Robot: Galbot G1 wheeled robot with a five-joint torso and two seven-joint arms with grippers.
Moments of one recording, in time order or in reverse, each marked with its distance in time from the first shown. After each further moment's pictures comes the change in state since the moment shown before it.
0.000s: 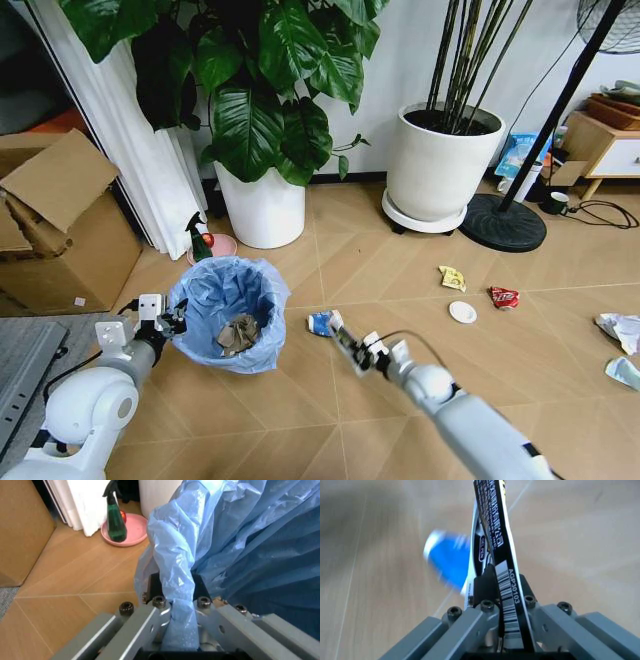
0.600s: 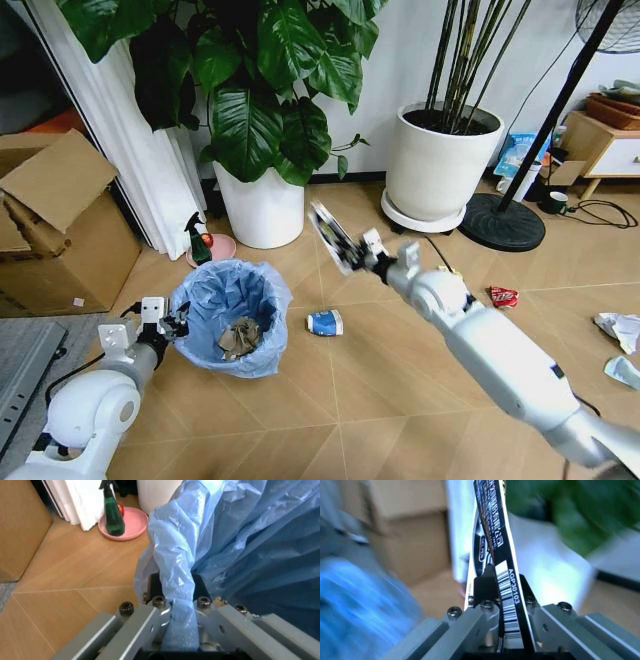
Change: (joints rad) left arm 0.009 -0.001 0.013 0.001 0.011 0.012 0.001; right arm 0.349 -0.020 -0.149 0.343 0.273 -0.095 0.038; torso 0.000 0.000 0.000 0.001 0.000
